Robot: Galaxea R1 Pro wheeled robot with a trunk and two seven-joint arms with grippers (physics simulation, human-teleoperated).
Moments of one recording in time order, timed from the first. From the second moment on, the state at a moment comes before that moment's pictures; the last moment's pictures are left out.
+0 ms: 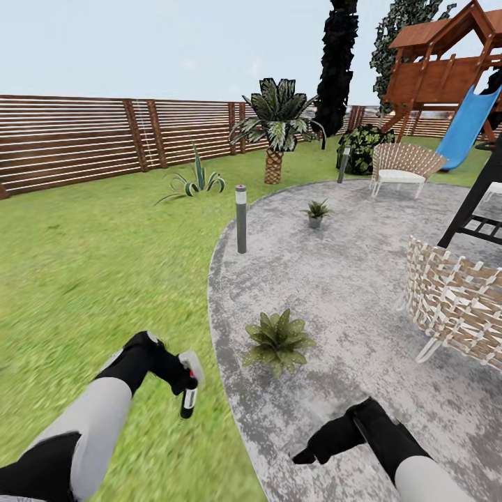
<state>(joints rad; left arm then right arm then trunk) -0.89 -0.01 0.28 -0.52 -1.16 0.25 -1.20 -0.58 -0.06 0.00 -0.57 0.52 0.50 1.06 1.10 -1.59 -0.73</state>
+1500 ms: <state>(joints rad) -0.56 -0.02 1.24 -0.31 -1.16 -0.02 -0.16 -0.57 -0.10 -0.53 -0.11 0.36 -0.23 0.24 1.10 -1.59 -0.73</state>
